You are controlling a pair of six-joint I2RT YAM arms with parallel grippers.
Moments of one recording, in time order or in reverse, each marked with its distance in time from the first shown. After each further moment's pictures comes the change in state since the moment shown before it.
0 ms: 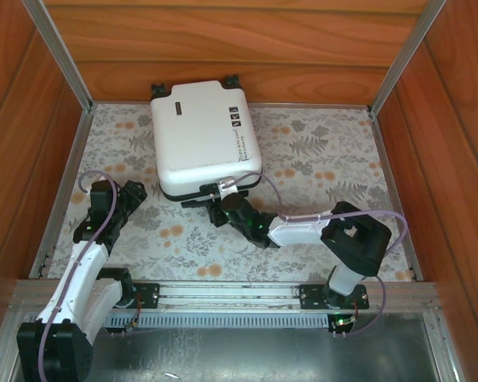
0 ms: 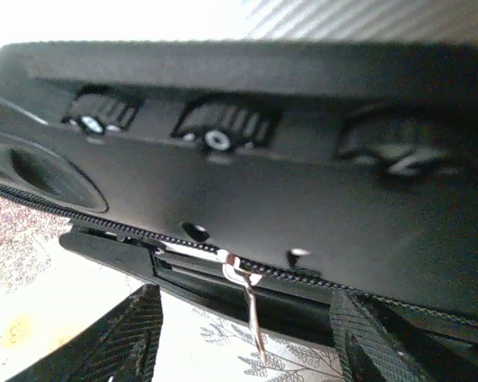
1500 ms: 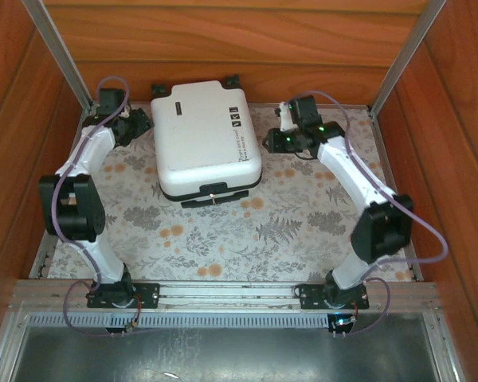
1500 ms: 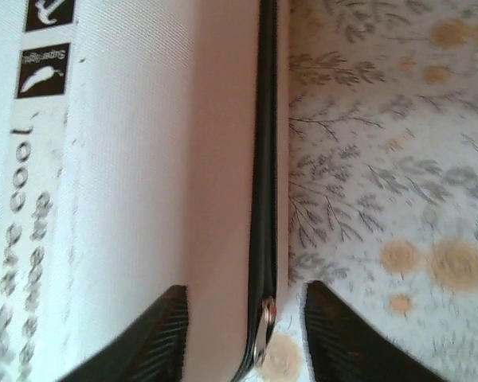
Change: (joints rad) left arm 0.036 0.958 0.986 -0.206 0.066 0.256; right arm -0.689 -0.107 0.707 -1.151 -0.559 -0.172
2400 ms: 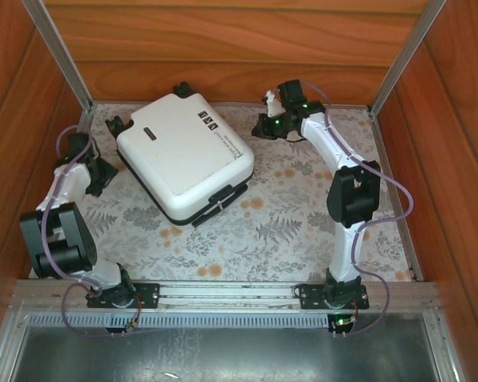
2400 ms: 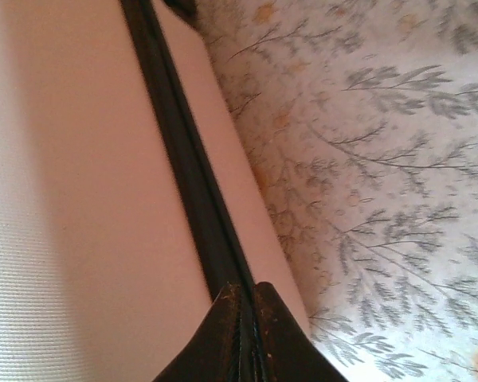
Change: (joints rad) left arm 0.219 -0.190 -0.374 -0.101 -0.082 -0.129; right arm -0.024 0.455 0.415 -0.076 -0.266 -0.023
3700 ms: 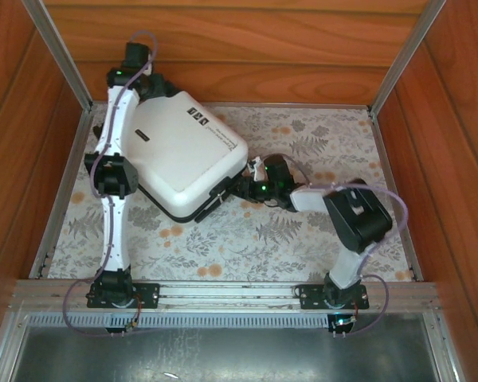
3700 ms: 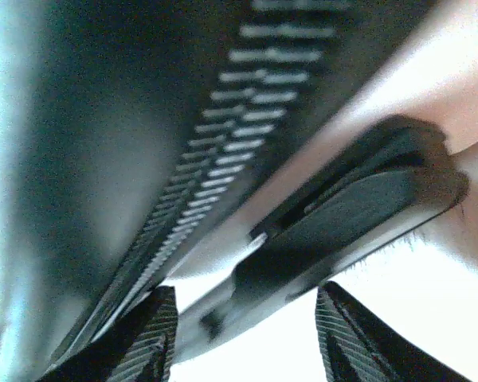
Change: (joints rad) left arm -0.356 0.970 1.737 -0.475 -0.068 0.472; right arm 0.215 -0.333 -1.088 1.031 -0.103 0.455
